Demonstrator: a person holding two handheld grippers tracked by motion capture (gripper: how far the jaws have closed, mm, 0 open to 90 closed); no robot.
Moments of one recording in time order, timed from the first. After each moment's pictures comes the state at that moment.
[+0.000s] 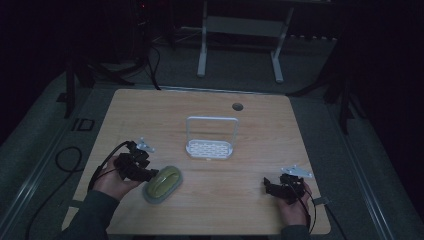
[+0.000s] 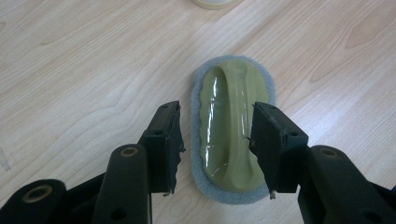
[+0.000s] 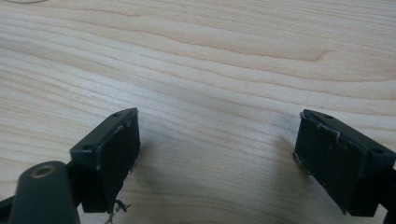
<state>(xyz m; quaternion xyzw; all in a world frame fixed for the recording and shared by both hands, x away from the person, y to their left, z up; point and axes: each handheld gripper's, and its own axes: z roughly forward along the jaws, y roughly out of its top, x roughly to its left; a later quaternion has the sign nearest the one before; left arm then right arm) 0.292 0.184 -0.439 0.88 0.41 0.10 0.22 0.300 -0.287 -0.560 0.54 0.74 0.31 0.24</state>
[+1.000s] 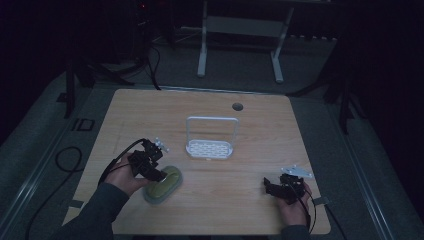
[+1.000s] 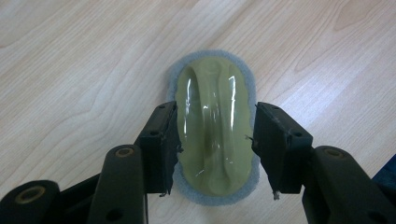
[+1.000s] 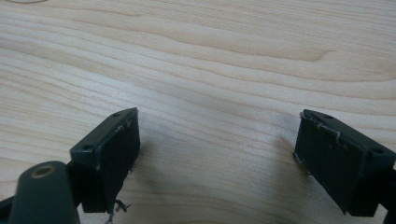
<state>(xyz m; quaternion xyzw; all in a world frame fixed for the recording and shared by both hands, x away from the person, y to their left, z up) 0.306 0.152 -0.438 0.91 0.39 0.07 0.16 0.299 -0.287 -0.560 0.54 0.74 0.31 0.24</state>
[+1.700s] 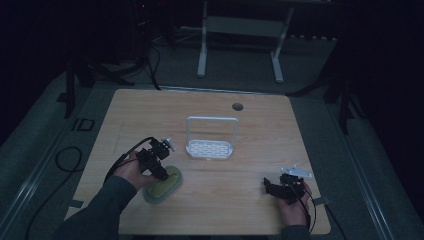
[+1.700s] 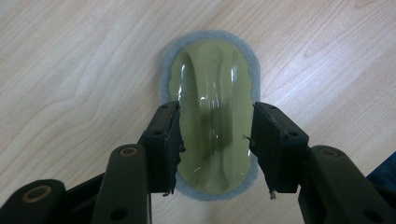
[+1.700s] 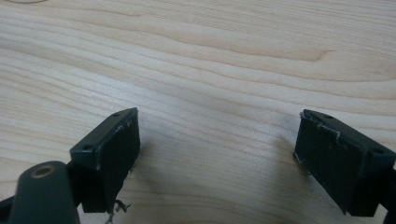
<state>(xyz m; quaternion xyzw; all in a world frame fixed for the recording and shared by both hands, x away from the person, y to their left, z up) 0.326 0.137 -0.450 0.91 0.40 0.02 0.09 0.299 -0.287 -0.560 0.54 0.74 0.31 0.24</state>
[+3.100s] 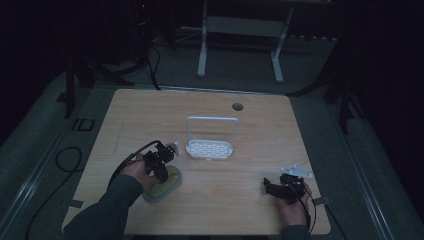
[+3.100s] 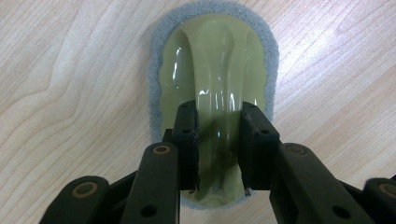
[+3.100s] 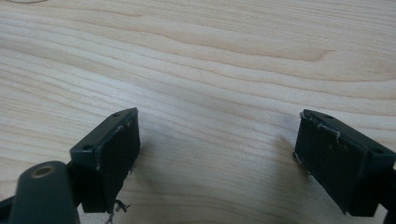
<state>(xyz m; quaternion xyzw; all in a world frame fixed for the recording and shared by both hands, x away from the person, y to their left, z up) 0.337 0.128 -0.474 0.92 0.39 0.00 0.03 0.299 -0.287 -0.560 0.54 0.74 0.31 0.24</state>
